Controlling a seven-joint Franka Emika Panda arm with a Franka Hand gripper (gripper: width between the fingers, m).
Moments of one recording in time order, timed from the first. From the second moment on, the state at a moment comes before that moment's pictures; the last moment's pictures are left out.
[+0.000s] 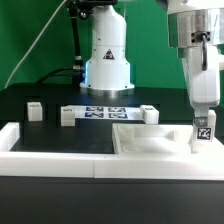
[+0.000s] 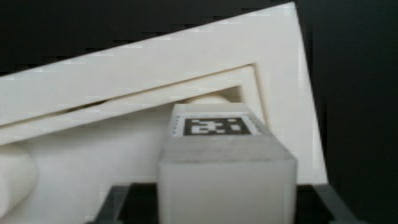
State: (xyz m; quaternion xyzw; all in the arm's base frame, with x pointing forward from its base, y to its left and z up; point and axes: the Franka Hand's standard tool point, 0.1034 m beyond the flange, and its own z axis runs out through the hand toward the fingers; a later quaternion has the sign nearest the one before) arm 0.621 0.112 0.075 -0.62 0.78 0.03 0.07
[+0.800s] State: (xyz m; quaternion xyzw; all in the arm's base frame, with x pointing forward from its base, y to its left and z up) arm 0.623 0.121 0.073 -0.86 0.51 0.01 0.05
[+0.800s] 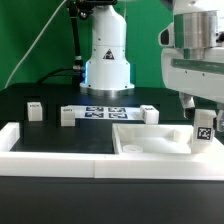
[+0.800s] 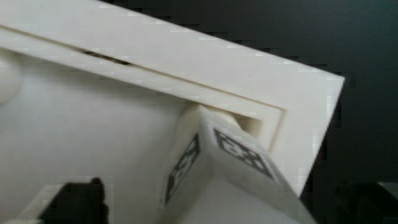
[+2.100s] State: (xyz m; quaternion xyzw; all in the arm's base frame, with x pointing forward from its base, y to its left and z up) arm 0.627 0.115 0.076 -0.98 0.18 0.00 0.03
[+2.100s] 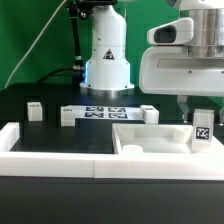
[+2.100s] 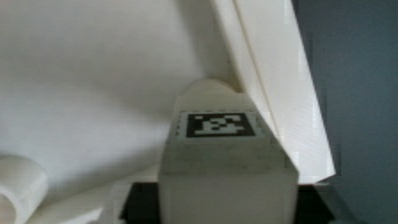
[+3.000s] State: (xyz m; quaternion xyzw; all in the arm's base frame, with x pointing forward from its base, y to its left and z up) arm 0.627 0.104 0.075 -0.87 0.49 0.02 0.06
